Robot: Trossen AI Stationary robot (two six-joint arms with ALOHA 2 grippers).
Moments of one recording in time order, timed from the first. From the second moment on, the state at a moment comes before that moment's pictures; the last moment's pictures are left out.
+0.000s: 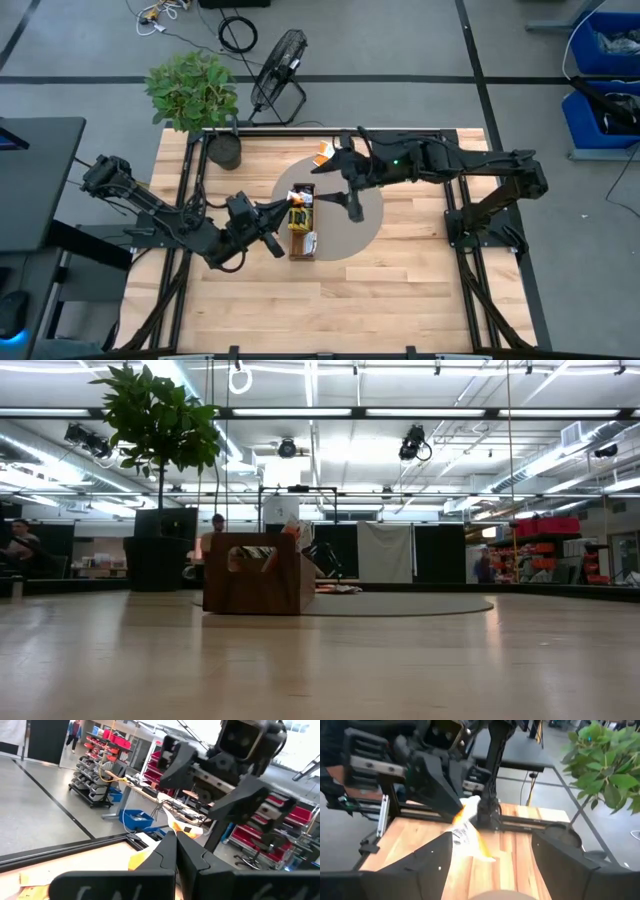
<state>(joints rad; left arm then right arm) -0.55 1.32 0.98 0.57 -1.20 -0.25 0.03 1.52 1.66 -0.45 -0.04 -0.11</state>
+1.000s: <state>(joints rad) -0.53 1.32 0.98 0.57 -1.20 -0.28 0.06 1.60 1.66 -0.39 -0.05 -0.14</state>
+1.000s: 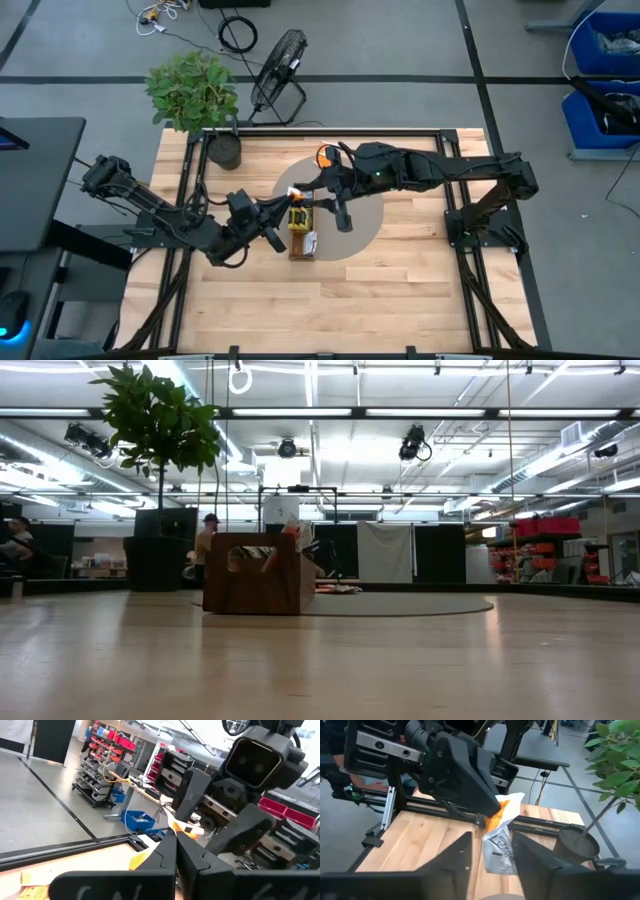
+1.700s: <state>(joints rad) -0.58 1.32 0.98 0.54 -1.16 -0.22 0.06 1.60 1.66 -0.43 -0.13 -0.14</state>
